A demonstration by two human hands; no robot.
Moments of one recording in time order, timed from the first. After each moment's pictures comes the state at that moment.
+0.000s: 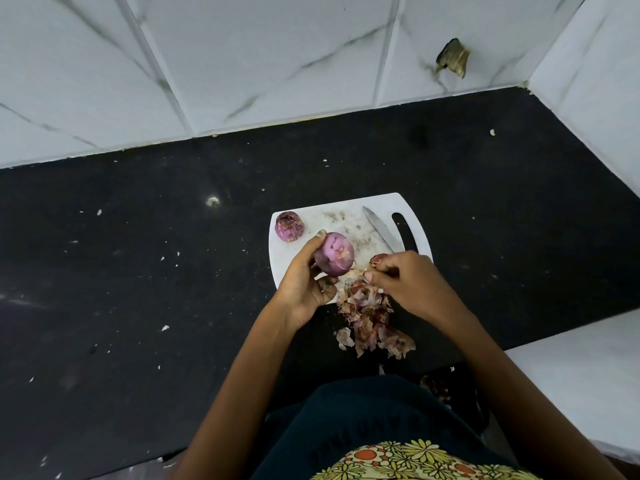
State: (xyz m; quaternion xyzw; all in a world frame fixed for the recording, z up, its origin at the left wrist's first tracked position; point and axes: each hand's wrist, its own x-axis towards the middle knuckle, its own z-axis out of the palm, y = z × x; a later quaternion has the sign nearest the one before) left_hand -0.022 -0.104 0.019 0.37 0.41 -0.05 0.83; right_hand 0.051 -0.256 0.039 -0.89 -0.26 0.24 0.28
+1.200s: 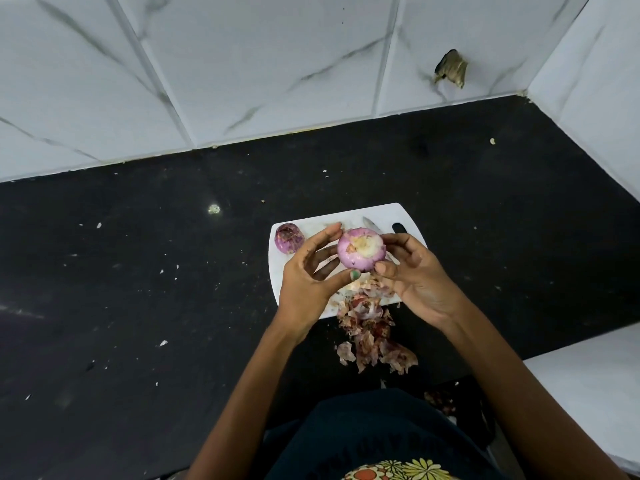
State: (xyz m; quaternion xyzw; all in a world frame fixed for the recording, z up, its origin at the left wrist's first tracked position) left_hand -0.025 -0.108 0.023 0.63 0.18 0.14 0.74; right_hand 0.079 -0.254 0.014 -0.46 -0.03 0.40 0.79
